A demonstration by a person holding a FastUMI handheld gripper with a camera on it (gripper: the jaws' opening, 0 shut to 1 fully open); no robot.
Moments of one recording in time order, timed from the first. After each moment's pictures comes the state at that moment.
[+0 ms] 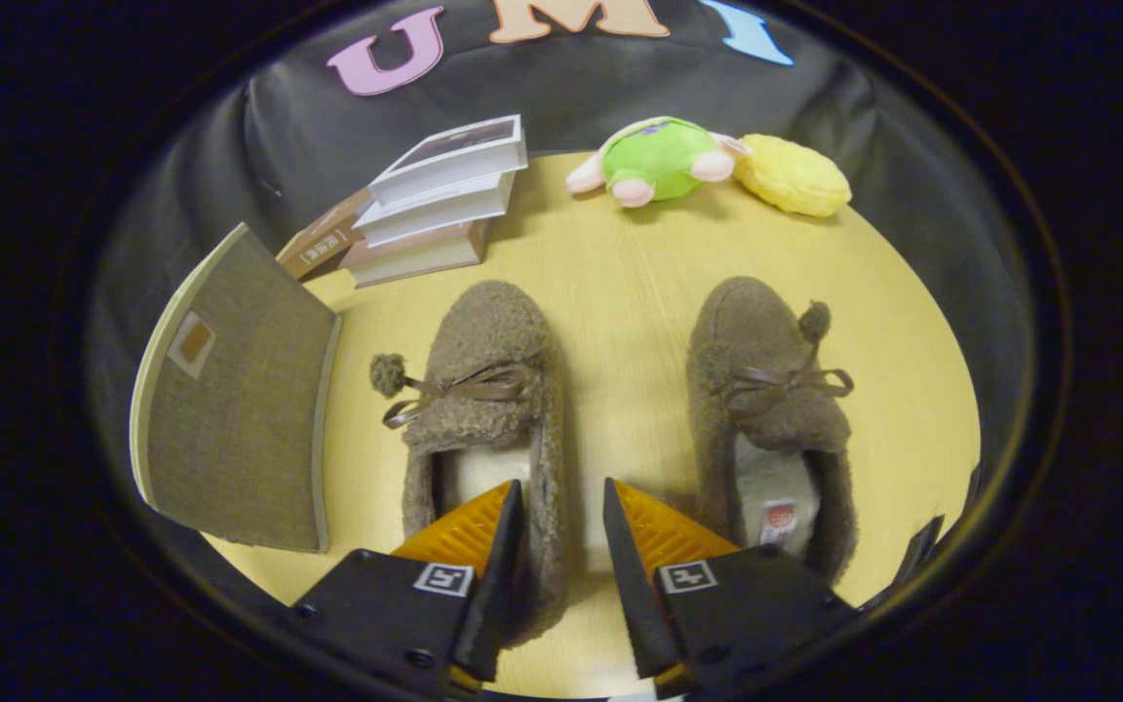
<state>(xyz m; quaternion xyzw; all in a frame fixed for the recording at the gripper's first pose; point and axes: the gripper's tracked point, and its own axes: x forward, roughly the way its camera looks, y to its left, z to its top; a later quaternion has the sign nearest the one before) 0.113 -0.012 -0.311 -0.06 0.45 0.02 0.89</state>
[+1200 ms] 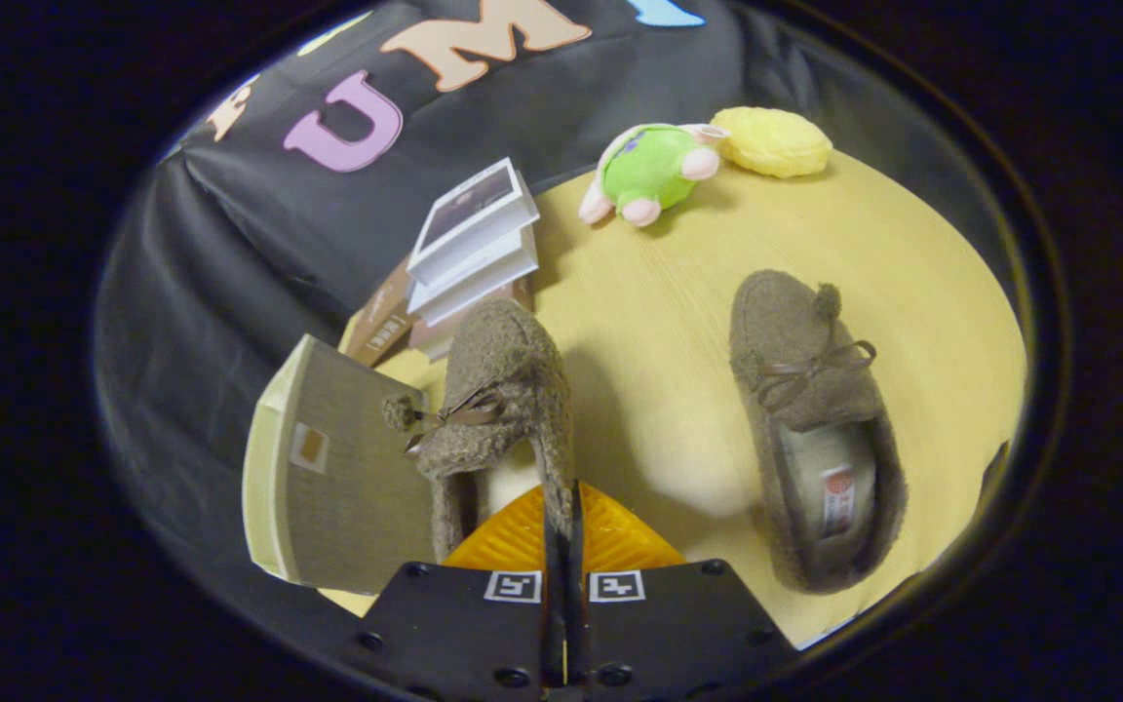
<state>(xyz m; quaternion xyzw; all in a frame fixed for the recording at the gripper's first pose) 0.111 0.033 -0.252 0.13 0.42 0.06 0.89</state>
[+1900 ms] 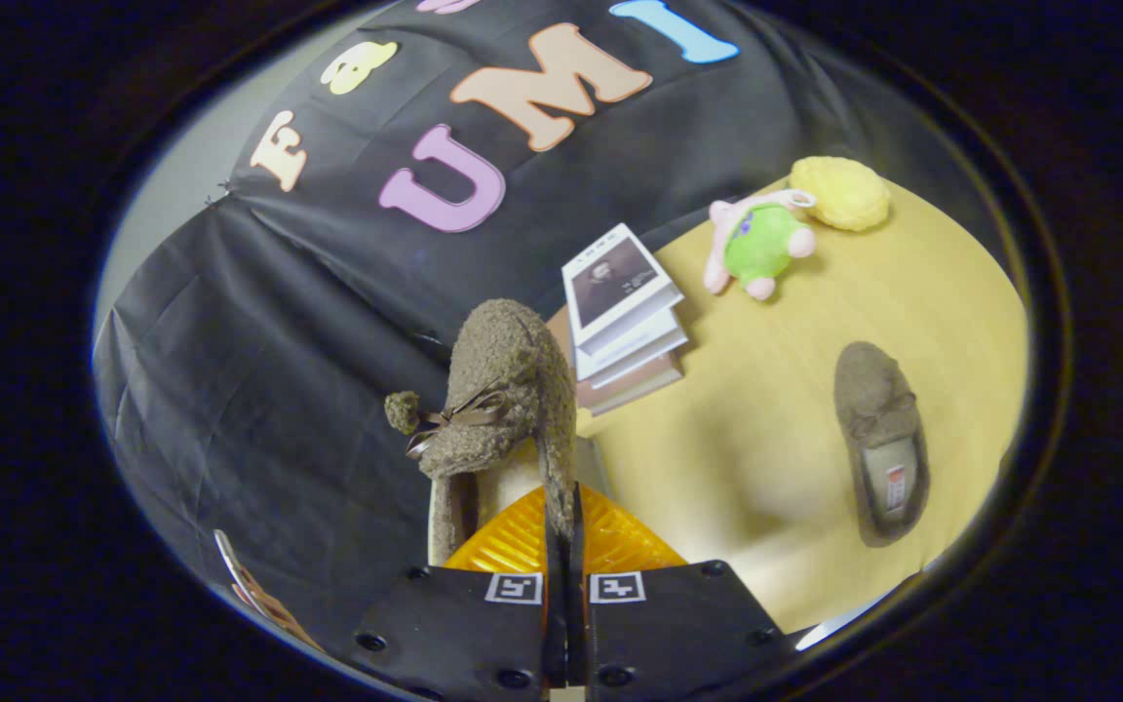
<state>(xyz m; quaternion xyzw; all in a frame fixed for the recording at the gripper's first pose) 0.091 0.134 -0.103 0.21 0.37 0.18 0.89</state>
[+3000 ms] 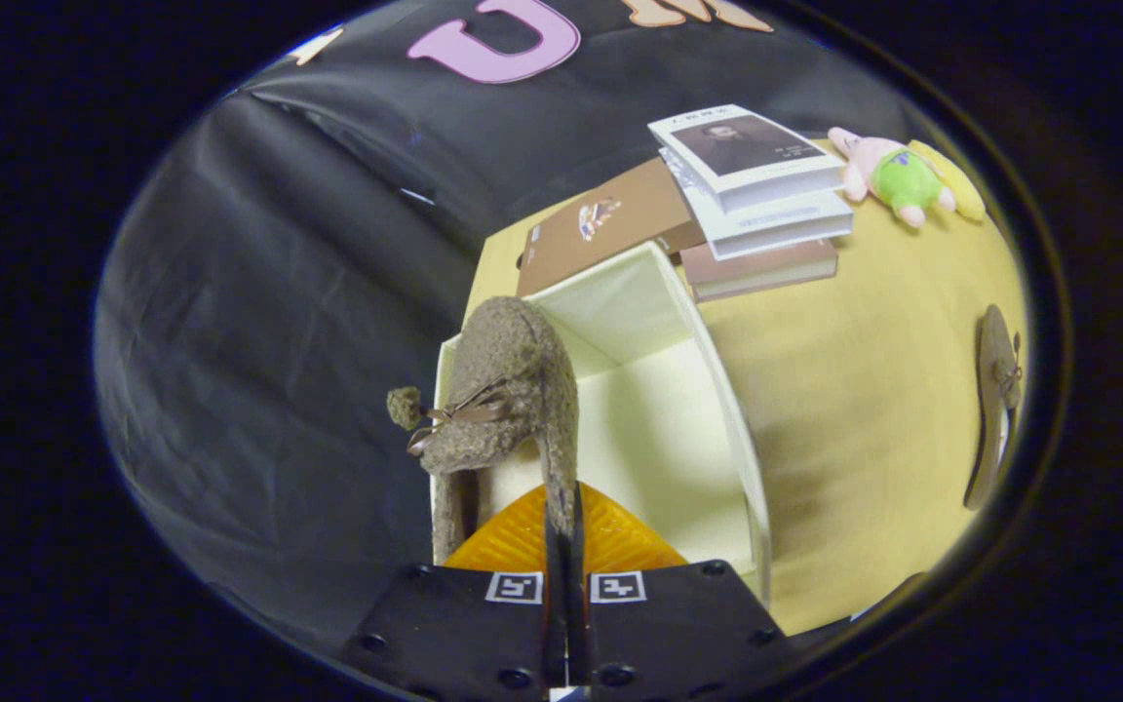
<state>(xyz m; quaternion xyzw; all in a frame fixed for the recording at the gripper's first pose) 0.075 0.315 -0.243 0.08 0.52 0.17 0.83</state>
